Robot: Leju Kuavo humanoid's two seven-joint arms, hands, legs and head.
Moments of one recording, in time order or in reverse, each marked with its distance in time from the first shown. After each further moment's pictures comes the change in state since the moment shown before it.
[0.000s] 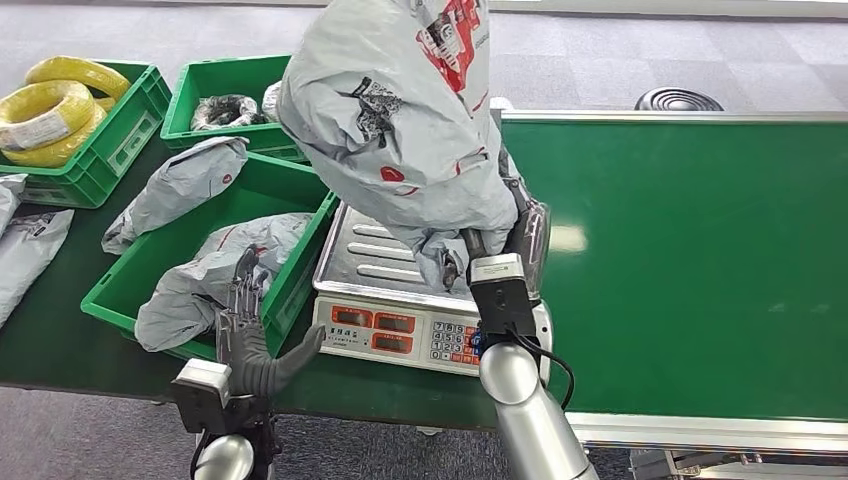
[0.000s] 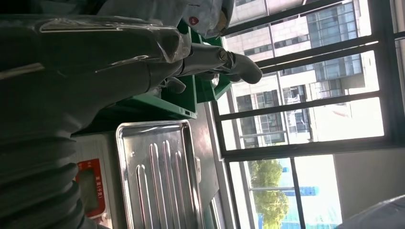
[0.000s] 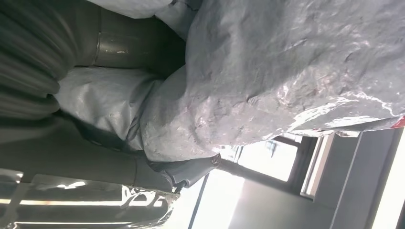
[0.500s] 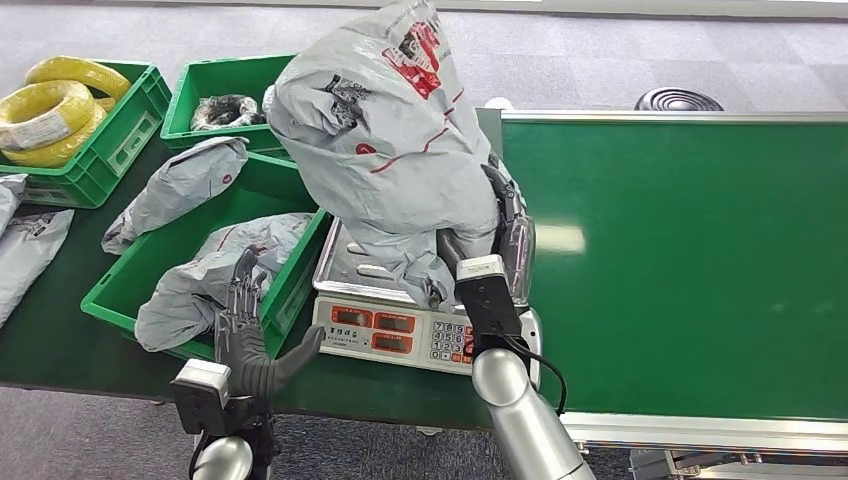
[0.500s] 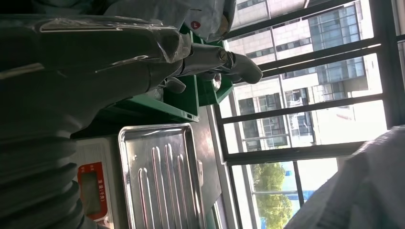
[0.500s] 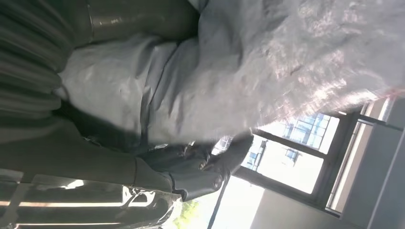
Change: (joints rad) left arm 0.008 0.001 0.000 -0.012 -0.009 0.014 0.011; right arm -0.008 -0.018 0.024 0.107 -0.024 -0.059 0.017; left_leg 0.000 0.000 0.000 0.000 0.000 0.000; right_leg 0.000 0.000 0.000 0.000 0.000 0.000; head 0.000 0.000
